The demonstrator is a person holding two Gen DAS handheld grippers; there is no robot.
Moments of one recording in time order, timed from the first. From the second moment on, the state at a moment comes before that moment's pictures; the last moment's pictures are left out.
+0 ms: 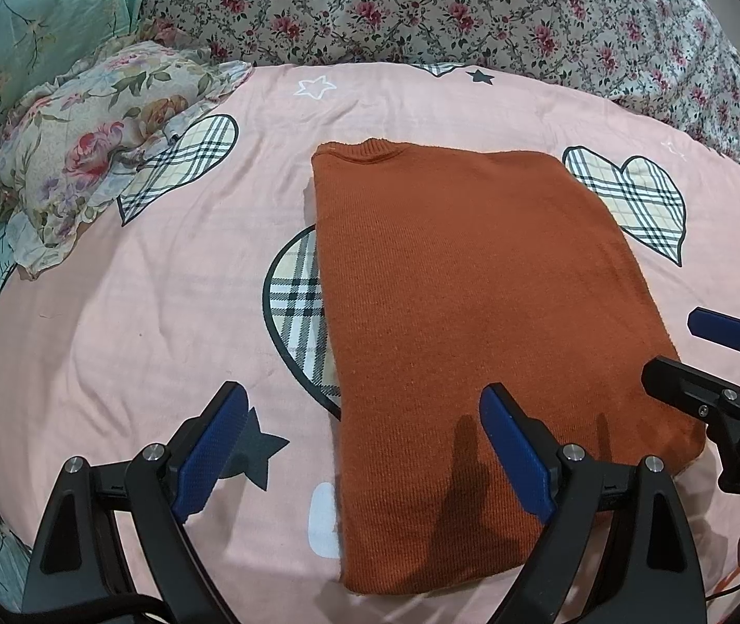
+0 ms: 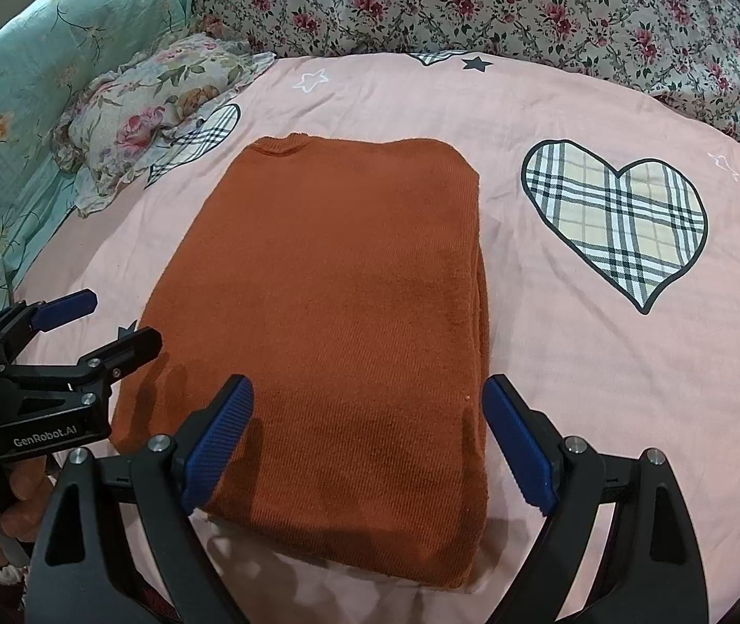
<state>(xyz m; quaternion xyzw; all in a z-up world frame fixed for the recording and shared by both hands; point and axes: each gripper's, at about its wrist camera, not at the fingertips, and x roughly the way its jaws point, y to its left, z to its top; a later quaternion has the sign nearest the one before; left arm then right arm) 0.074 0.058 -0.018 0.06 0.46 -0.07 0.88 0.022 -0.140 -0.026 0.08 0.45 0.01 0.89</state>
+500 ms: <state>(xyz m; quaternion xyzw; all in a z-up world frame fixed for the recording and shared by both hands) 0.073 0.058 -0.018 0.06 0.46 -0.07 0.88 0.022 -0.140 -0.025 0.08 0.45 0.00 0.89</state>
